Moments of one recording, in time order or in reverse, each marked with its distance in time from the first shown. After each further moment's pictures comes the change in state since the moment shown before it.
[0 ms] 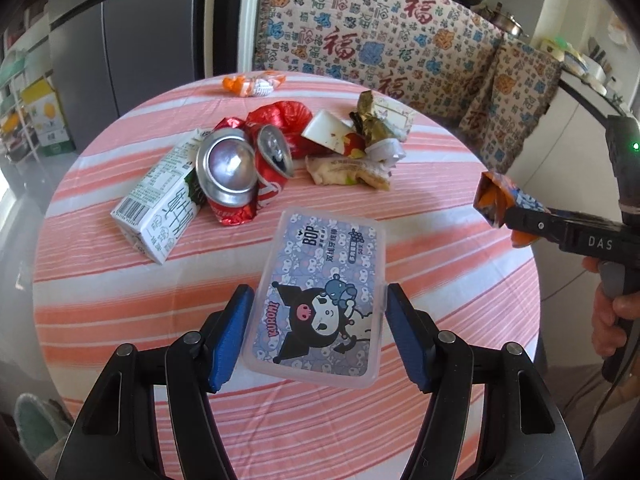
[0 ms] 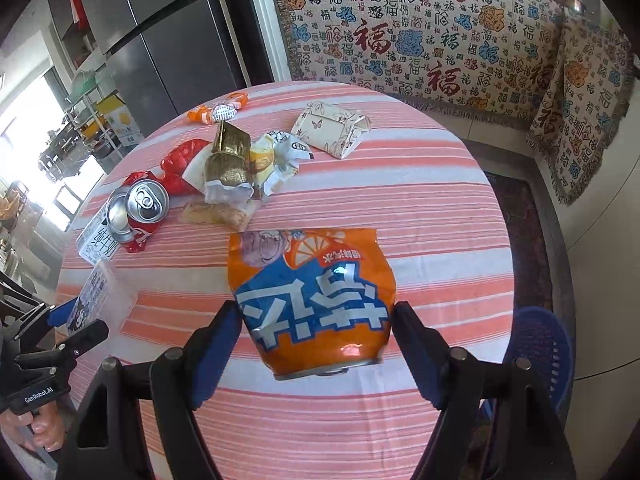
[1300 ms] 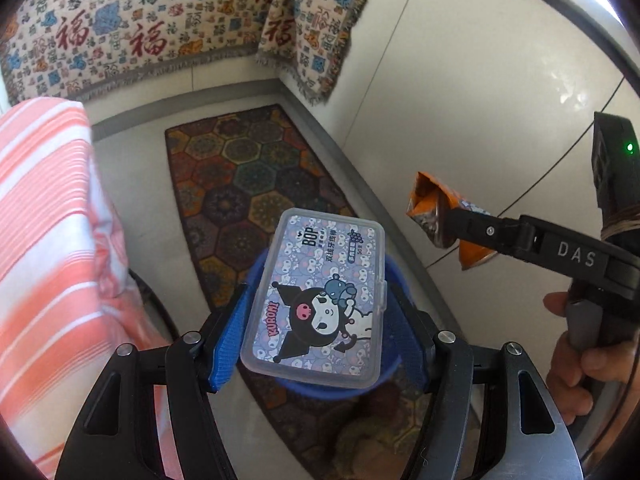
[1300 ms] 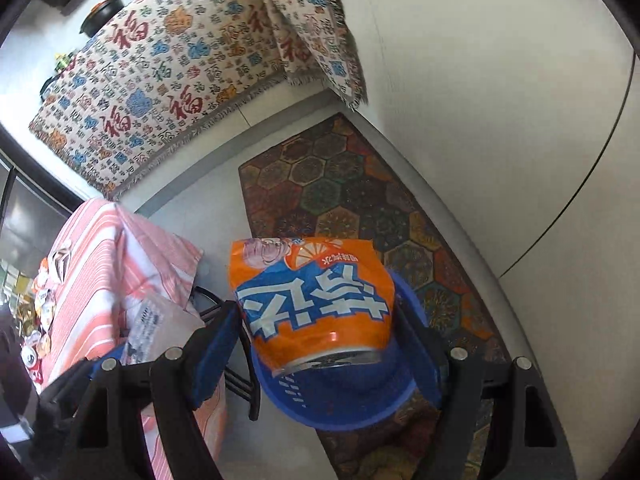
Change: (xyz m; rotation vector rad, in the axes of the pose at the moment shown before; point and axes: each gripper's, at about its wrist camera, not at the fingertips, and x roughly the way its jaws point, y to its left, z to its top) left arm 0.190 -0.437 0.026 0.331 0.217 -0.338; right arm -0.031 -0.403 -0.116 0.642 -0.047 -0.170
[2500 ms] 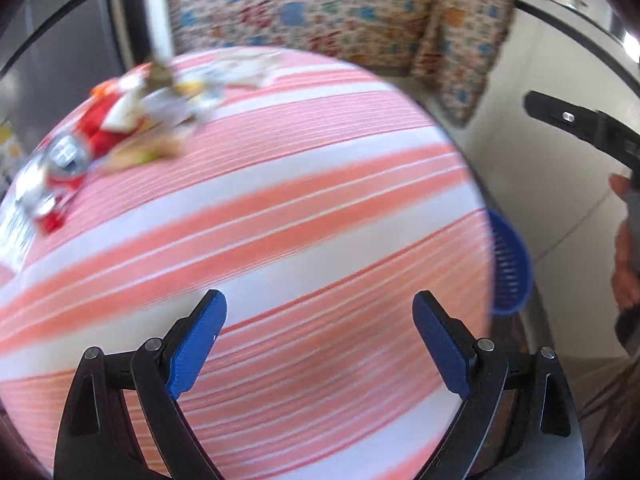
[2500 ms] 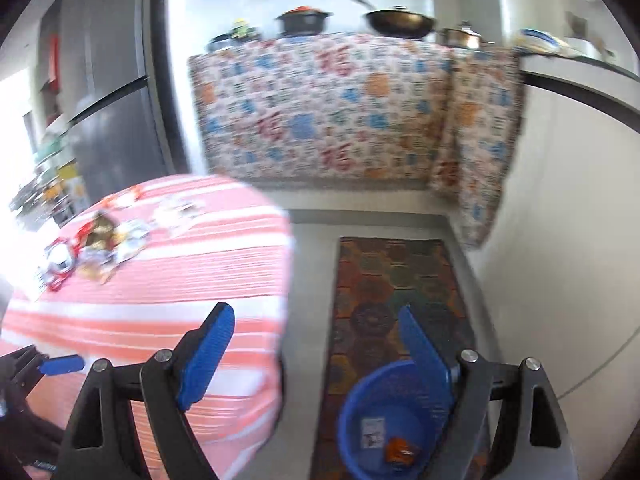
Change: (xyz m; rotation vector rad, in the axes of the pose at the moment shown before) left arm -0.182 0.183 -0.153 -0.222 -0.082 0.363; right arm -0.065 0.219 -0.064 -0.581 -0.318 0.135
